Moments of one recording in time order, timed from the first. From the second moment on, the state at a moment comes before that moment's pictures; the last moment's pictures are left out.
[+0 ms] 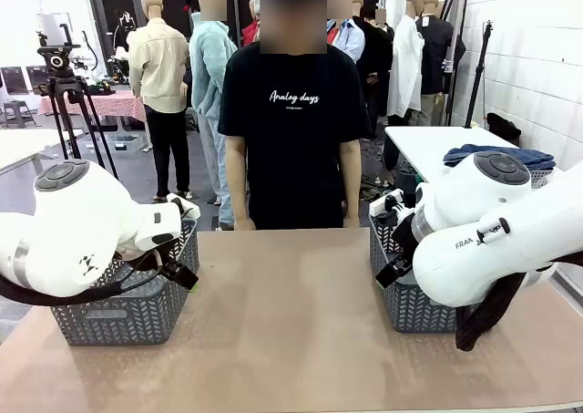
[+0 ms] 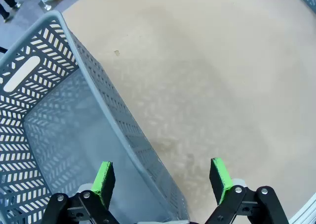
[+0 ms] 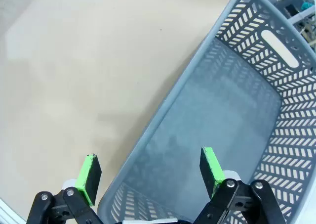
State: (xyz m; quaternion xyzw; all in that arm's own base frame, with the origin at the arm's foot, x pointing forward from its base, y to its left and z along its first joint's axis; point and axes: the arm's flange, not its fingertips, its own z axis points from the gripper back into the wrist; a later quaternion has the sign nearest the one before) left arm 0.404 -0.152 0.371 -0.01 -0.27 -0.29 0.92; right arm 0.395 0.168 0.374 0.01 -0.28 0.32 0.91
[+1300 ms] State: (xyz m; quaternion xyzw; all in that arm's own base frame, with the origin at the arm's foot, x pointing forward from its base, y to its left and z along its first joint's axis) left arm 0.403 -0.153 0.371 -0.01 -0.27 -0.30 0.92; right arm 0.395 0.168 0.374 0.01 -0.28 0.32 0.91
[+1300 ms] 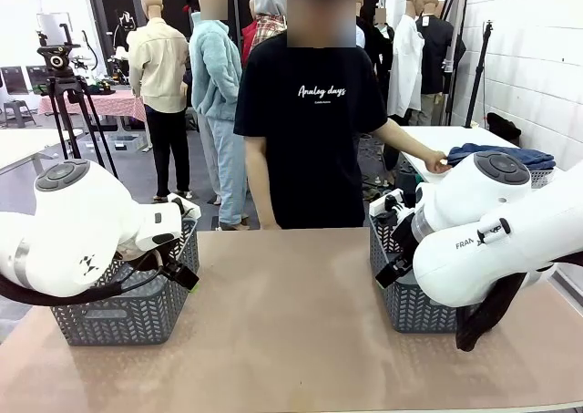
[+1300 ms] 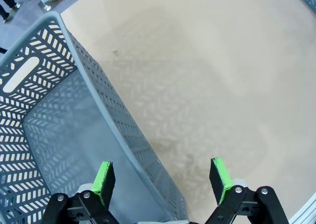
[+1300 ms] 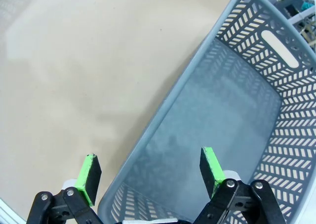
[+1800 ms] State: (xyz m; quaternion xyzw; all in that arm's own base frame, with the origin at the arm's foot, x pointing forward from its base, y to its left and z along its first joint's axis) left arm 0.403 -0.153 0.371 -0.01 -0.27 -0.30 0.92; right arm 0.395 0.168 0.374 0.01 -0.28 0.32 0.91
